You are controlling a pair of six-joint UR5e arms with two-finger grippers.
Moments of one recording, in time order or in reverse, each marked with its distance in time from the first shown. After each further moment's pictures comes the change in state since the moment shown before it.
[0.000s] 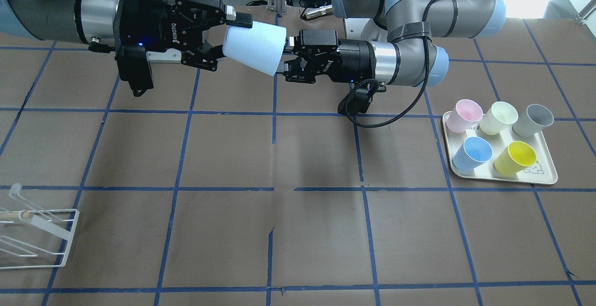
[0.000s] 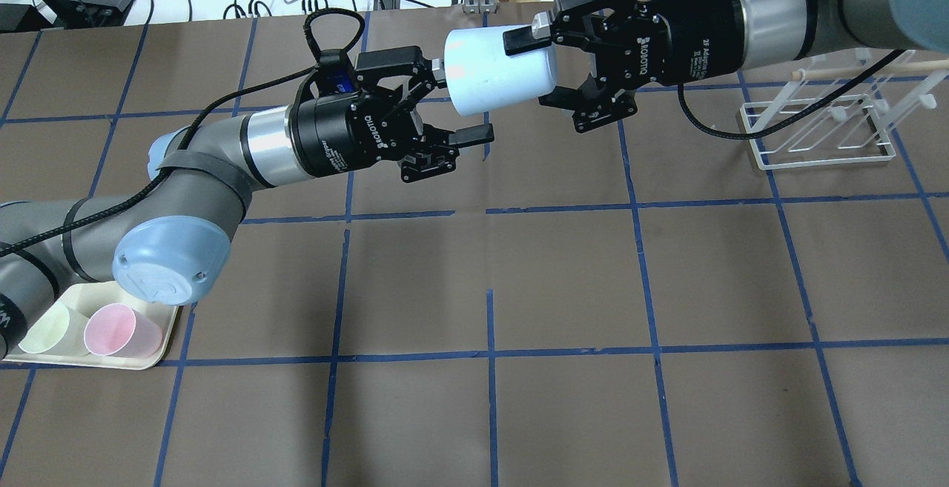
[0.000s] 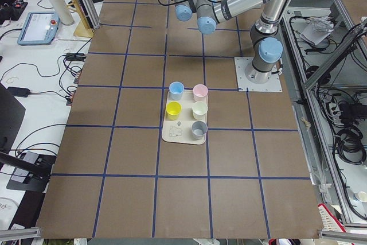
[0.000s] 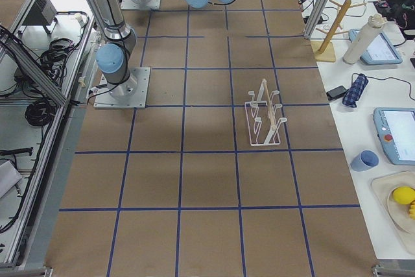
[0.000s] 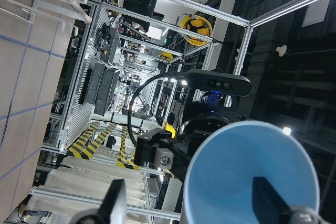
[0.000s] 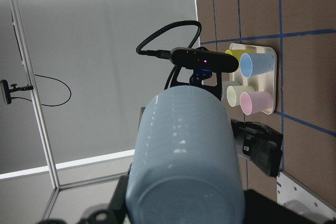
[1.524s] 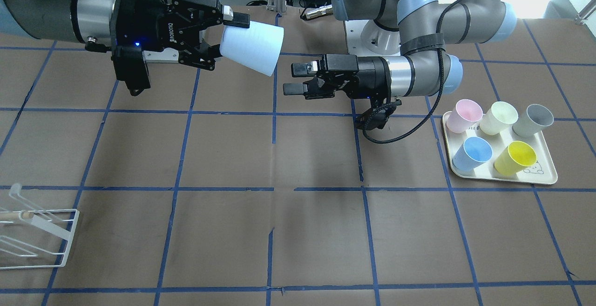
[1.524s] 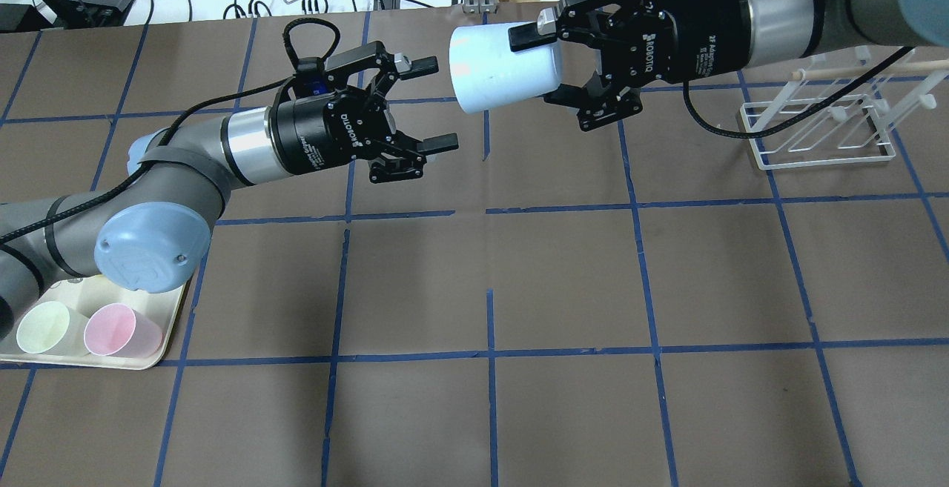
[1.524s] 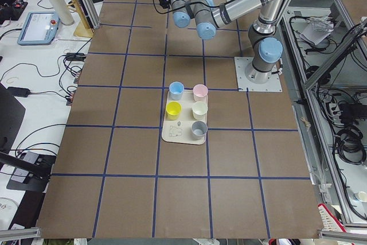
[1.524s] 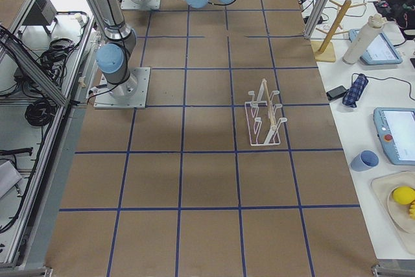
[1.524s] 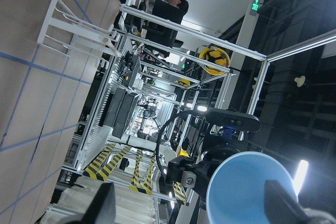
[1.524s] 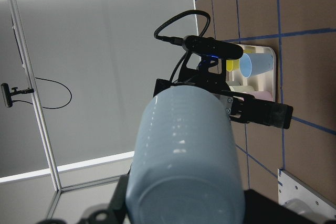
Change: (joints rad) left arm 0.058 -0.030 0.004 -0.057 0.056 -0.006; right arm -0.004 -0.001 -0.002 0.007 -0.002 0.008
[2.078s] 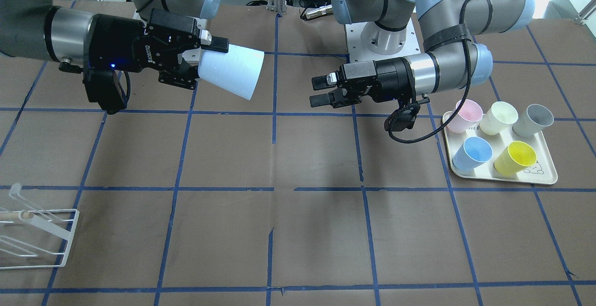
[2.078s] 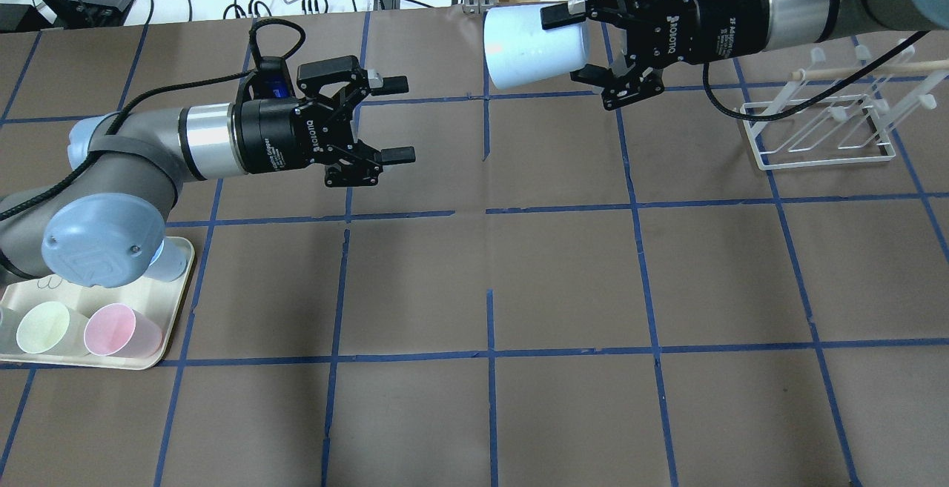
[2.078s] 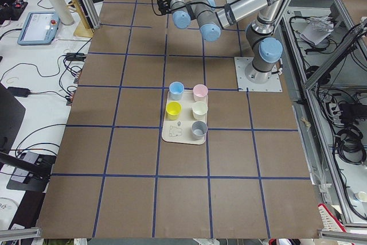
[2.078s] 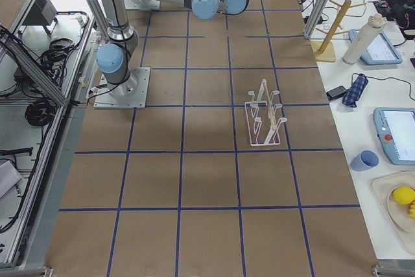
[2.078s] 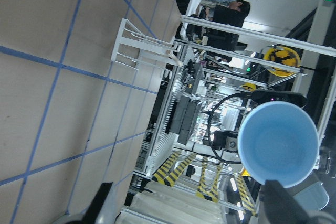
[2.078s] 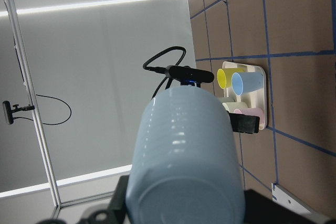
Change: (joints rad) left arm 0.099 0.035 0.003 -0.004 0.165 0.003; right arm -0.050 0.038 -0.028 -0.017 -0.010 0.009
